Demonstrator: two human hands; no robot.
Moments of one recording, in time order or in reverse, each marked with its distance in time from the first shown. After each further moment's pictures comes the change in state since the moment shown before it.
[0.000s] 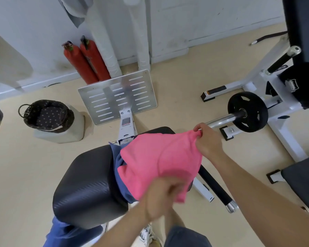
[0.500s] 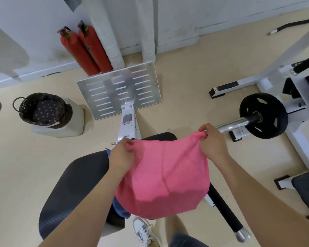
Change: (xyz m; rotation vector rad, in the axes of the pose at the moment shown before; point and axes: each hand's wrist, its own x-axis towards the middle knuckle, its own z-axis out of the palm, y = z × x) left_hand 0.105 -0.099 -0.108 0.189 0.551 -0.621; right_hand 0.066 0.002 0.025 0.085 -0.041 0.055
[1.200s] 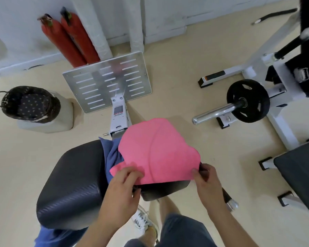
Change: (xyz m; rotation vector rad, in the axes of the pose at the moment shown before) left_hand -0.131 -0.059 -0.006 0.143 -0.147 0.607; right_hand -0.165 0.040 0.013 0.406 -0.041 0.409
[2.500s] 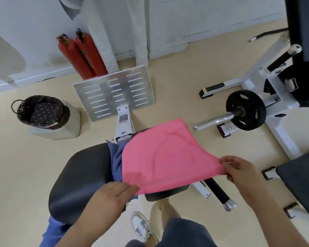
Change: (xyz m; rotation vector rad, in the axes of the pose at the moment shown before) left_hand -0.034 -0.007 -0.047 0.310 0.023 0.367; right_hand 0.011 -0.028 -0.090 0.015 -0.047 -0.137
